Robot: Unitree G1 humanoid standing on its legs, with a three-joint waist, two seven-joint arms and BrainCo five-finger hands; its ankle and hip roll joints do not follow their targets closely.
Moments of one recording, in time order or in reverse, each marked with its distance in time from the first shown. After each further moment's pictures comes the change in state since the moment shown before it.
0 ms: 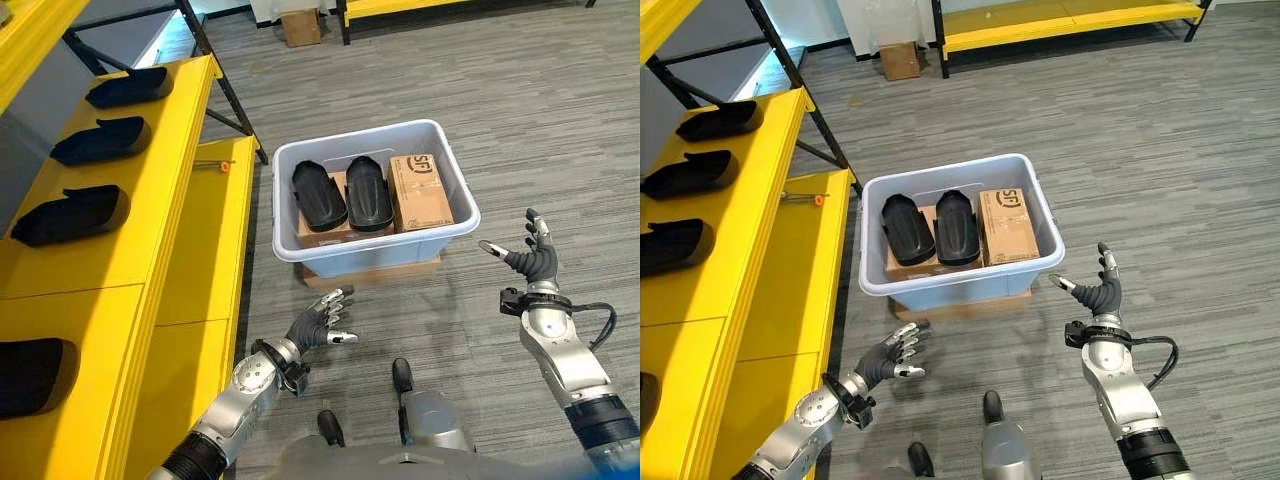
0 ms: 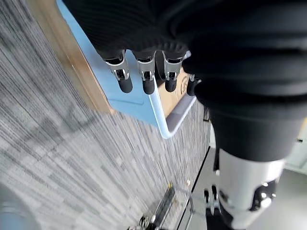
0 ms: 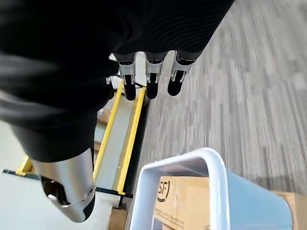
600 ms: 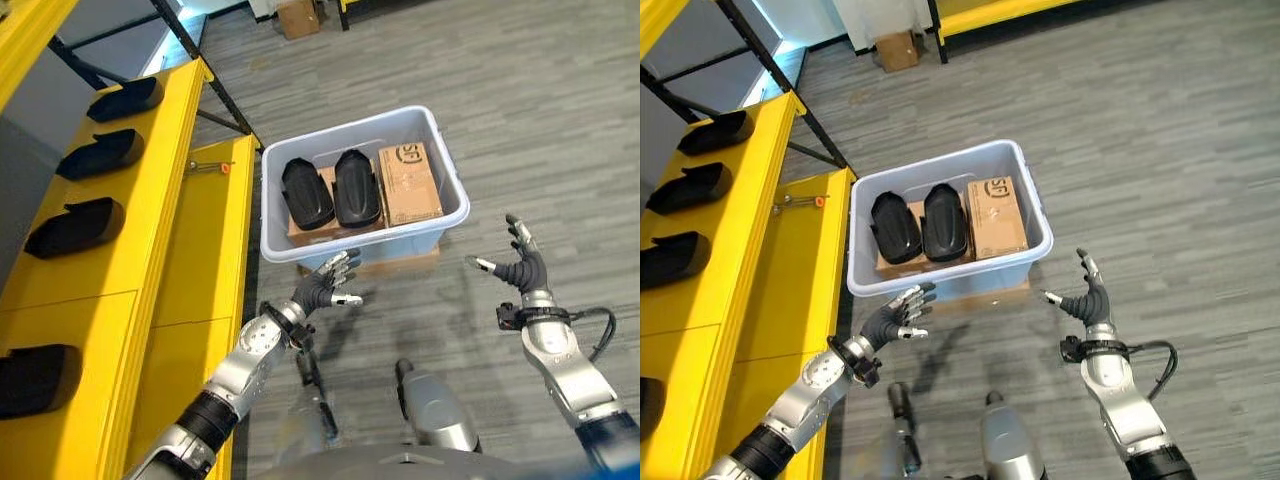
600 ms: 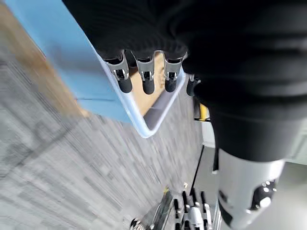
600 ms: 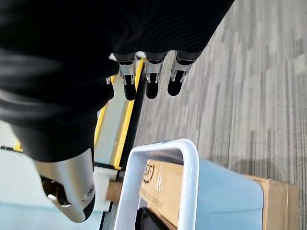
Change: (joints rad) left arm -0.152 -0.031 0.035 0.099 -0.028 -0.025 -0.015; right arm 0.097 -0.026 0.044 -0.085 -0.045 -0.007 0.079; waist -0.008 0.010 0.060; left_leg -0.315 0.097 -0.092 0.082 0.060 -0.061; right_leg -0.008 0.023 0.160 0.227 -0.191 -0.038
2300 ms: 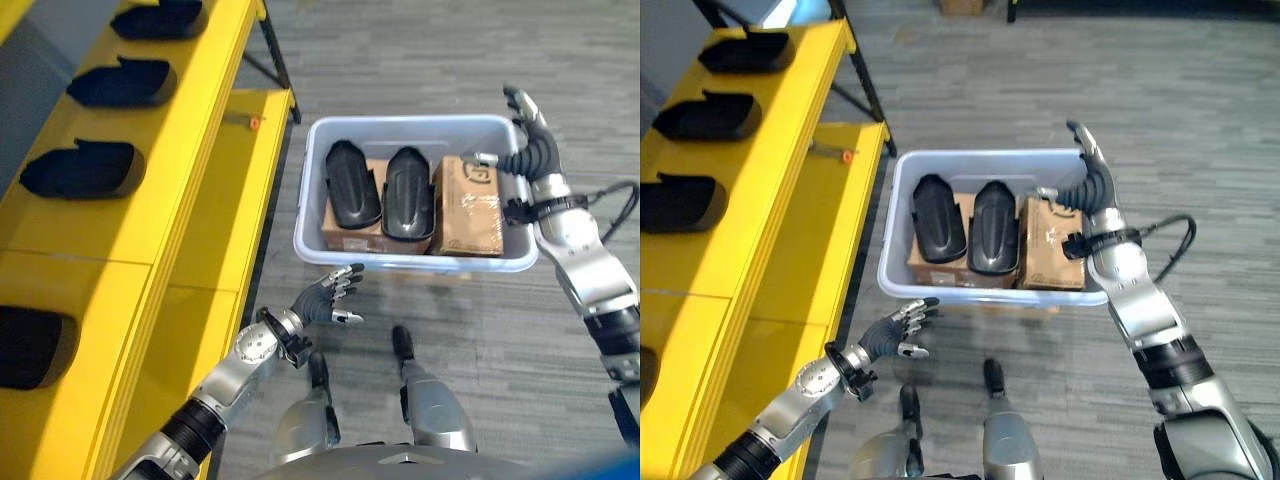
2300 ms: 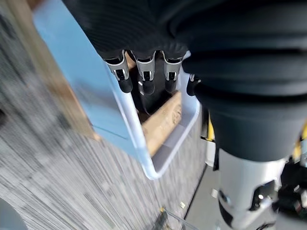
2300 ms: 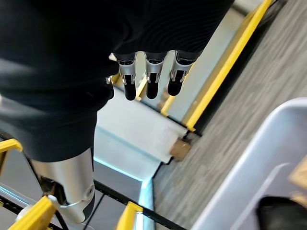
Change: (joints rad) left arm -0.034 0.122 -0.063 -0.164 0.025 0.031 0.030; right arm -0.693 -0.163 0.050 0.053 -0.026 0.077 0.062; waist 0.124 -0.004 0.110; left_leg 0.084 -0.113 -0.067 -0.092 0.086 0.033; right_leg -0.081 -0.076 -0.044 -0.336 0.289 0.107
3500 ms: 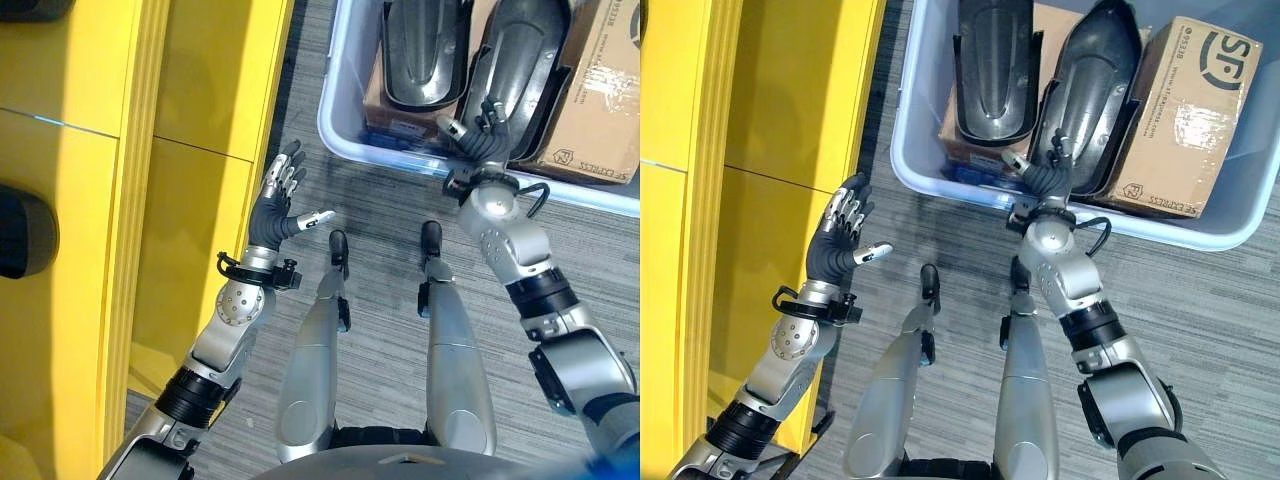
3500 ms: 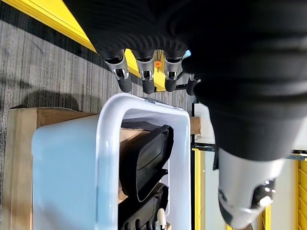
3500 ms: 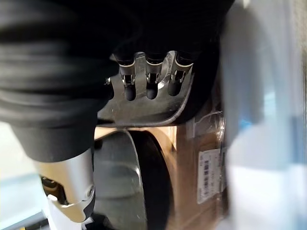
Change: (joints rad) left arm -0.048 -0.069 0.194 -0.201 0.081 -0.189 0.462; right arm -0.079 0.325 0.018 0.199 0.539 0.041 -0.312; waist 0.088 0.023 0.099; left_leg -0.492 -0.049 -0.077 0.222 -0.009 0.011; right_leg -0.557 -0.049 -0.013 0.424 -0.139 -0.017
